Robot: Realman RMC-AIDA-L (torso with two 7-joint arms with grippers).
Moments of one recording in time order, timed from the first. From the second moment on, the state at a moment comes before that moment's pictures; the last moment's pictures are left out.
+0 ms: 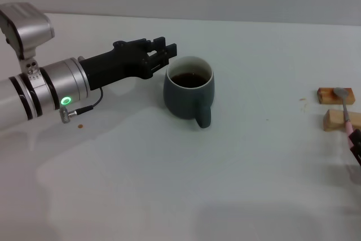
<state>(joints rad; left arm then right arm) -0.78 -1.95 -0.62 -0.04 2.89 1.20 -1.01 0.17 2.08 -0.25 0.16 -1.41 -1.39 0.49</state>
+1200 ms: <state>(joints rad) -0.80 -1.97 -0.62 -0.04 2.89 1.15 -1.01 0.21 2.08 -0.30 0.15 -1.41 -1.32 0.49</state>
